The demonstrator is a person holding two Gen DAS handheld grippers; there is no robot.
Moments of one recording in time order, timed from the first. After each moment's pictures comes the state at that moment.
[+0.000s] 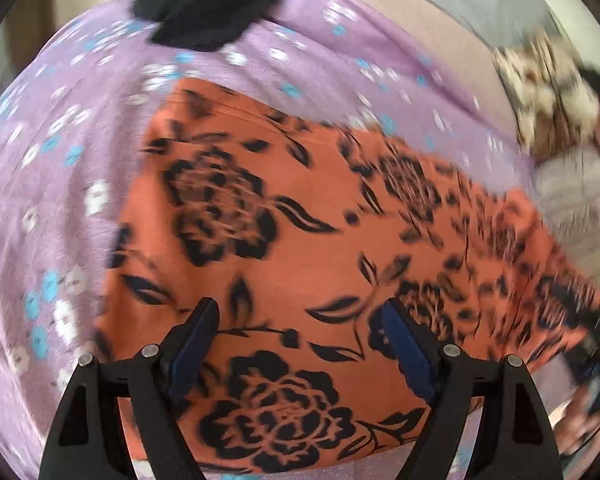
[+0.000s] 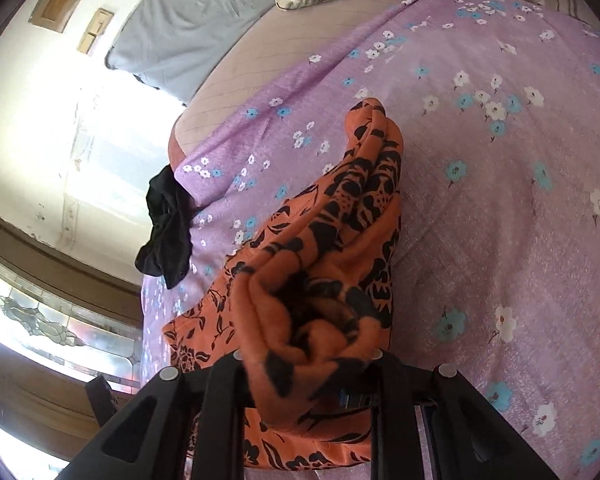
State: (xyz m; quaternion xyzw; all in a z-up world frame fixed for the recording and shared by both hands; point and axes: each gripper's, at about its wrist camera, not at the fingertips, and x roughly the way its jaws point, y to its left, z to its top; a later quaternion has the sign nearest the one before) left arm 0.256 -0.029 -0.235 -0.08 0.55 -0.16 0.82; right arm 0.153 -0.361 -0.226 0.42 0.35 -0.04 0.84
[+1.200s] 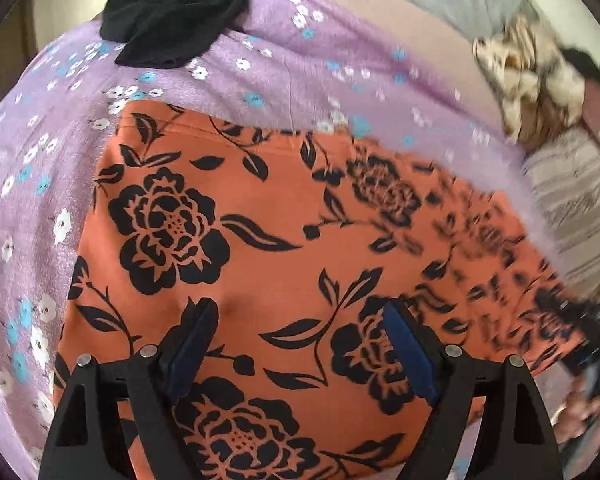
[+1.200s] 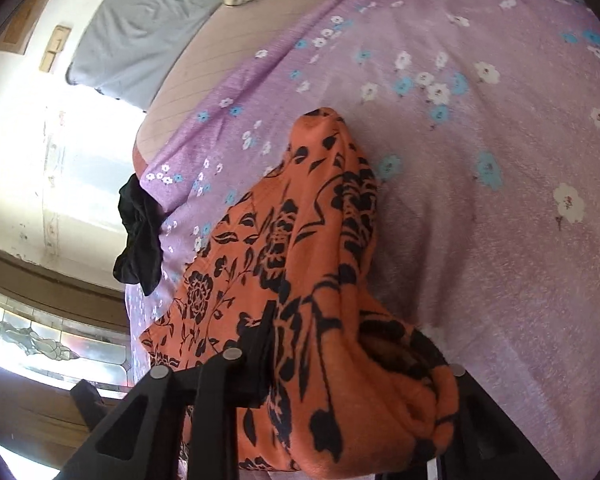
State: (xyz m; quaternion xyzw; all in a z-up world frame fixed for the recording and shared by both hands) left arm 0.259 -0.108 -0.232 -0.05 0.53 -0.20 0.82; right arm 0.151 -0.405 -0.256 0.45 0.38 -0.07 0.81
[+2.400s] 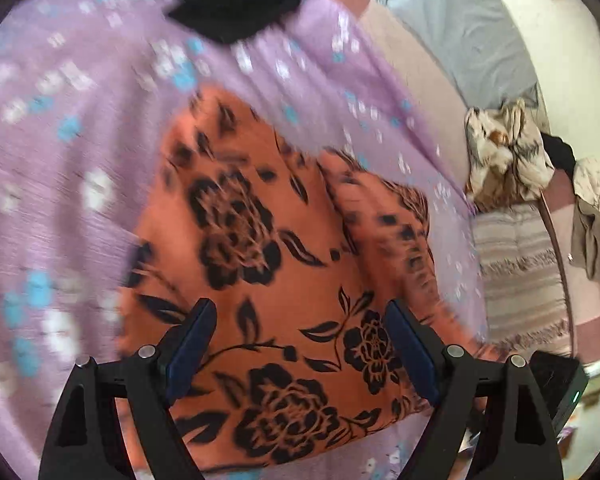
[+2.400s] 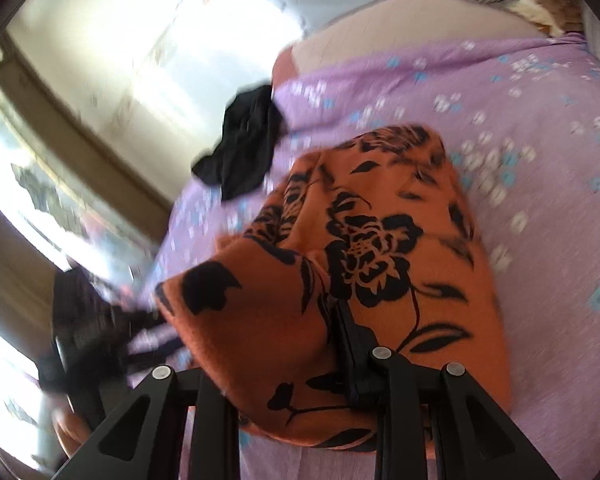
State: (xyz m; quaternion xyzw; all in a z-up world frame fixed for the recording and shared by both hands) left arm 0.280 -0.021 -0.238 -0.22 0.57 -0.26 0.75; right arm 0.192 -0.199 -0.241 0.25 0.39 0.08 0.88
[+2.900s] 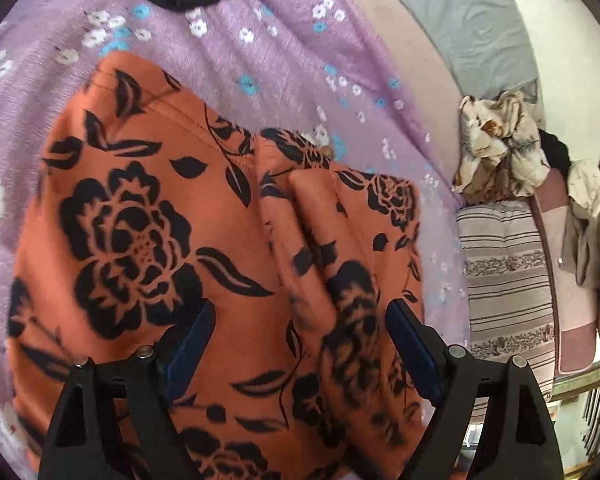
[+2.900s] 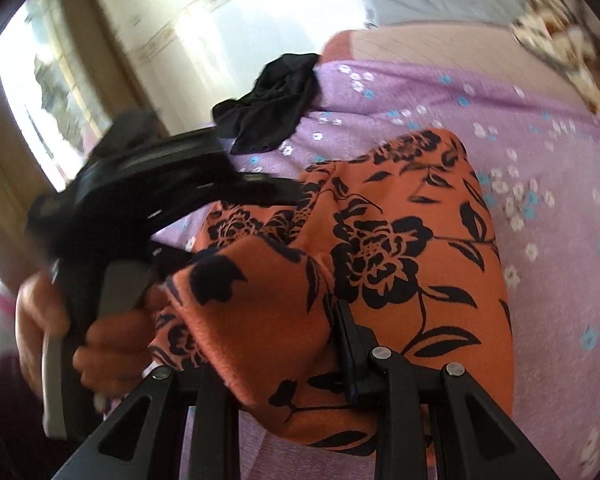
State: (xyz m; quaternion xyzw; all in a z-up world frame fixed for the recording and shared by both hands) left arm 0.308 -0.079 -0.248 -0.23 0.58 -0.29 0.73; right arm 0.182 -0.164 -0.244 0.09 0.38 0.09 0.92
